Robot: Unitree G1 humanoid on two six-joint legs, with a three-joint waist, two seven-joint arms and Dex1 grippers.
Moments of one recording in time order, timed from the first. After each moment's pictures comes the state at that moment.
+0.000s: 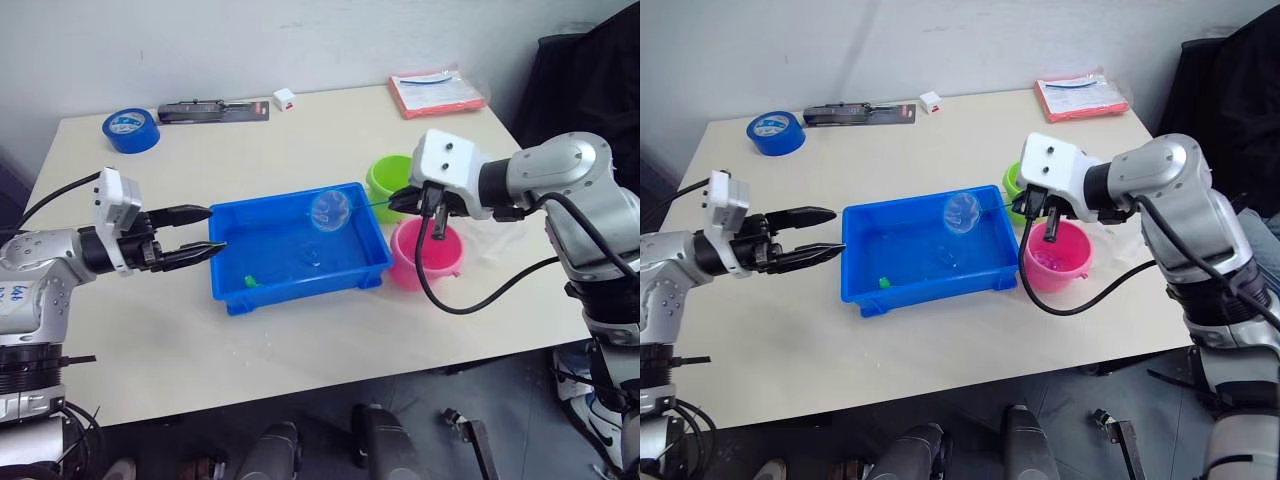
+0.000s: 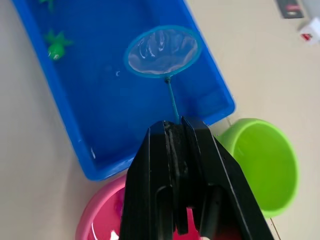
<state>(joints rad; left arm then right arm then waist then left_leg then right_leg) -0.39 0.86 0.28 0.03 -0.56 0.47 -1.16 -0.97 -0.82 0.33 -0.08 0.02 0.54 1.20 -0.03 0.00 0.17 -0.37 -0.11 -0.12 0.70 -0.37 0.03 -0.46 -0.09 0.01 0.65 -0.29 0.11</state>
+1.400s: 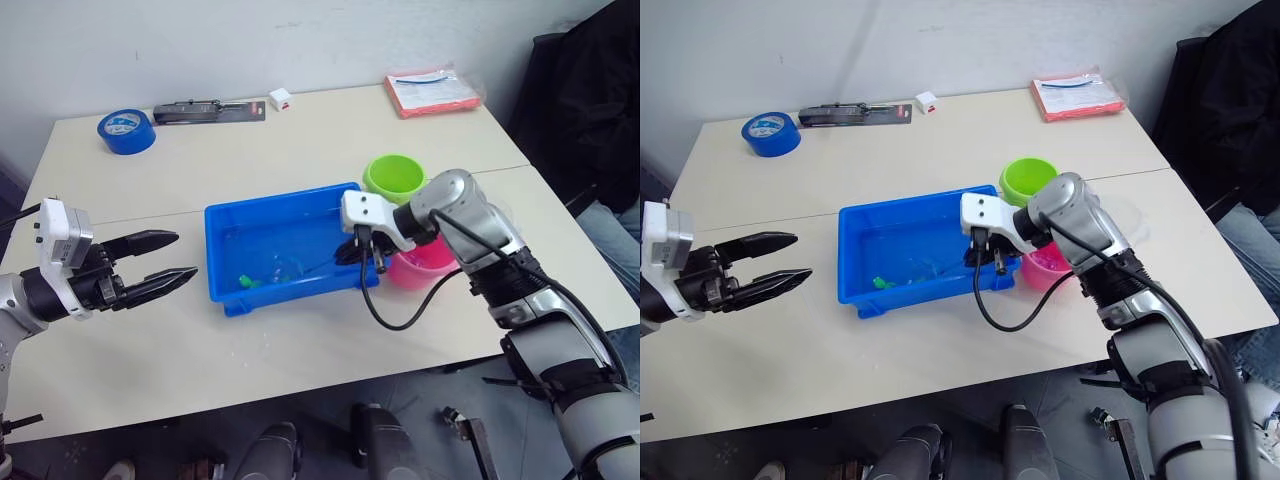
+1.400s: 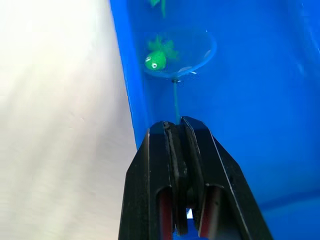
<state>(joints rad) -0.08 0.88 0.55 -0.29 -0.73 0.63 -1.02 -1.05 -0.48 0.42 0.30 -0.03 0.55 1.41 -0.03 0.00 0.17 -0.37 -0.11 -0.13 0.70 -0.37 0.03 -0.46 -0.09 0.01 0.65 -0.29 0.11</state>
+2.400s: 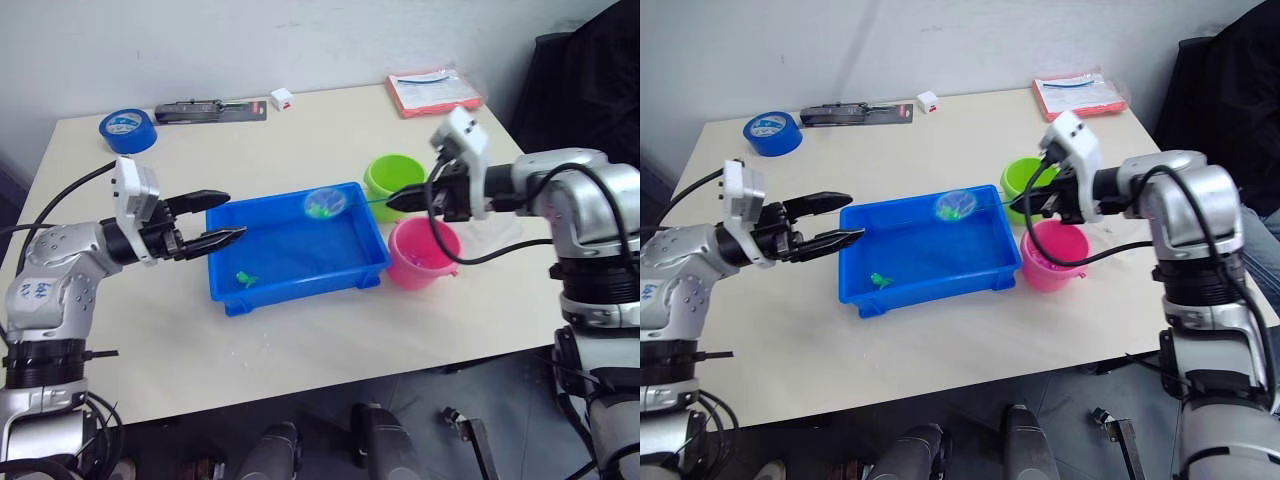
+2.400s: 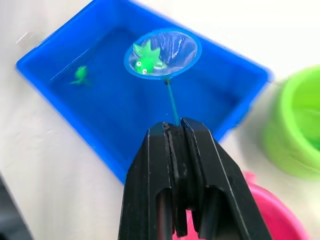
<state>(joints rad) -0.55 0.73 0.19 0.10 -0.56 0.37 -1.08 -0.99 -0.71 0.02 0.00 0.27 1.14 1.08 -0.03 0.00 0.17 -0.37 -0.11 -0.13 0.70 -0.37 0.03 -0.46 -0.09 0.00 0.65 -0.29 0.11</state>
